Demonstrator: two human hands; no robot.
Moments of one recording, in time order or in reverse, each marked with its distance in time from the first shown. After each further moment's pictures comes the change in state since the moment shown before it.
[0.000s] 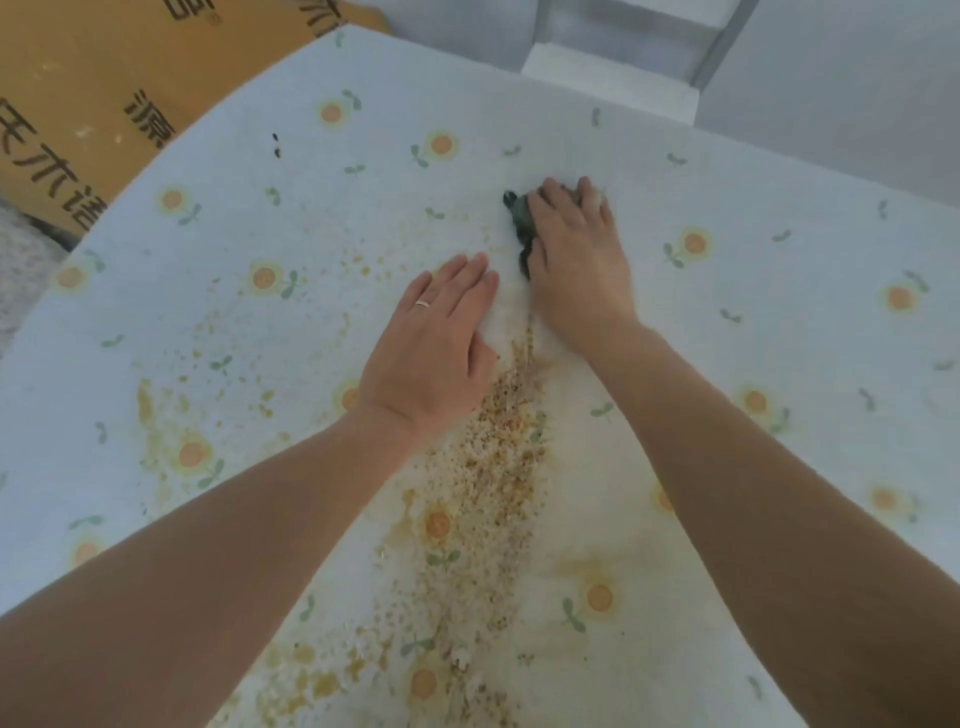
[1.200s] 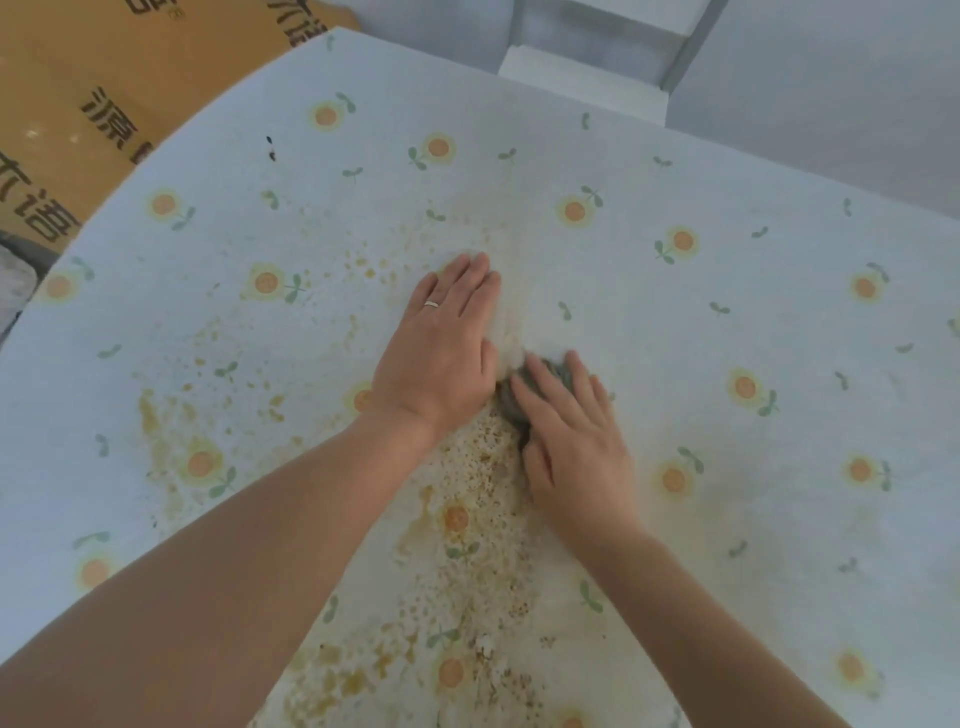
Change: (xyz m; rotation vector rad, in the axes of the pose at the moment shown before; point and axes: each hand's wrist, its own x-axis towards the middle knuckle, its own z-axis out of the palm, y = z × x) left_hand 0.002 0.000 -0.001 -0.035 -0.021 0.025; right_hand -0.175 -0.033 0.015 0.070 -0.014 0.016
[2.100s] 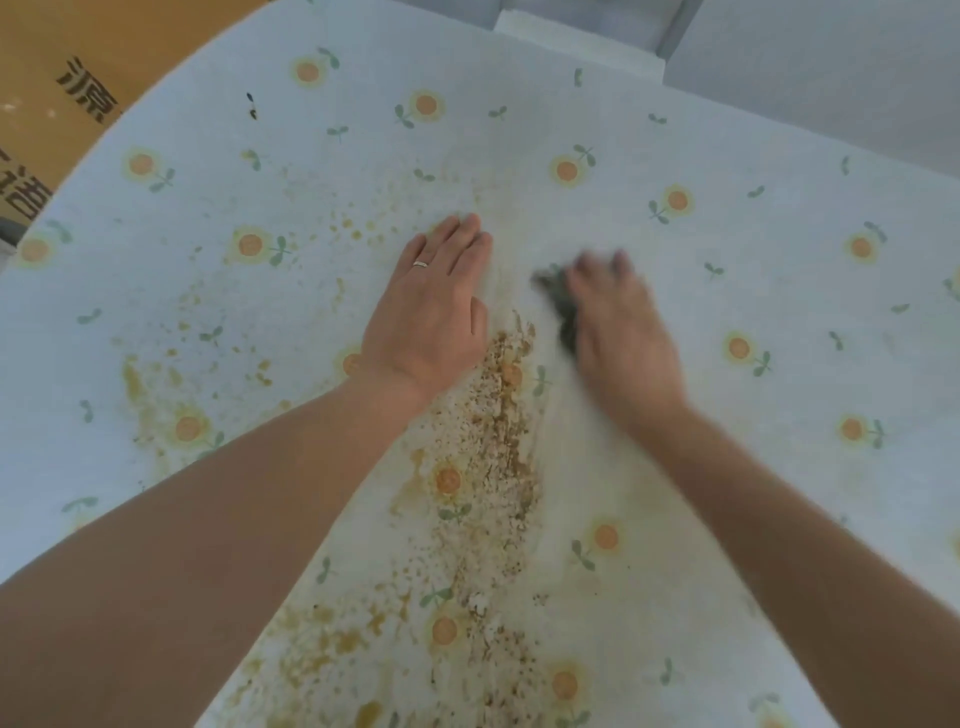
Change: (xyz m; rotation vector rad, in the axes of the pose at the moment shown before) left_hand 0.000 -0.001 0.000 0.027 -0.003 0.003; right_hand 0.062 0.045 -0.027 -0.090 0.035 -0.082
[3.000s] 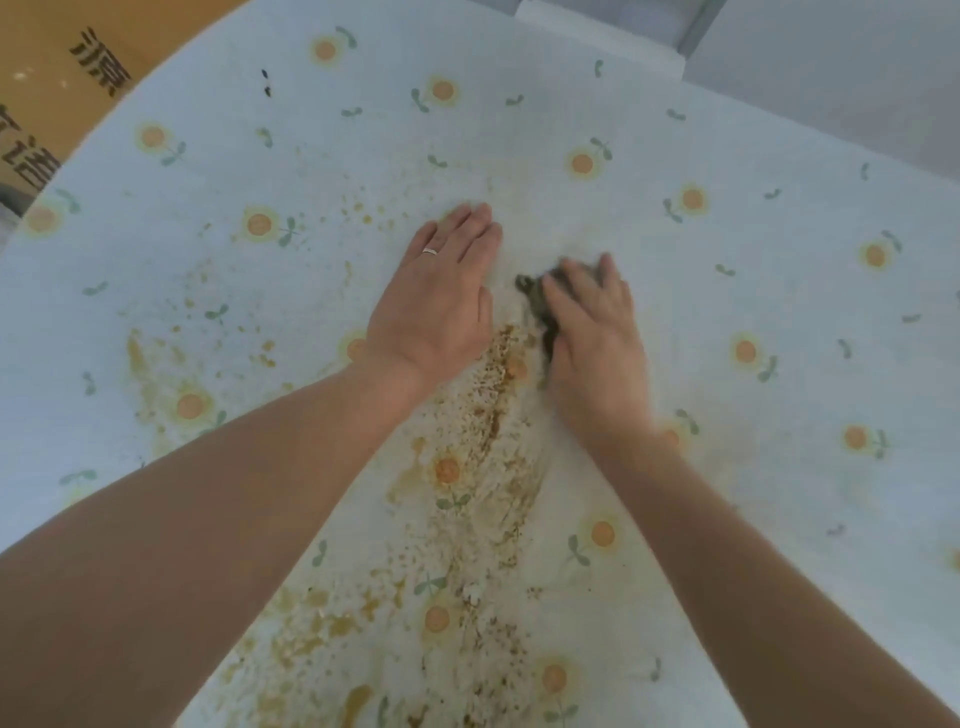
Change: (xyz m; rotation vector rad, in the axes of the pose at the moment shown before) left_hand -0.001 0.000 0.000 -0.008 -0.011 -0.007; right_hand -0.015 -0.030 0.018 0.090 0.121 0.107
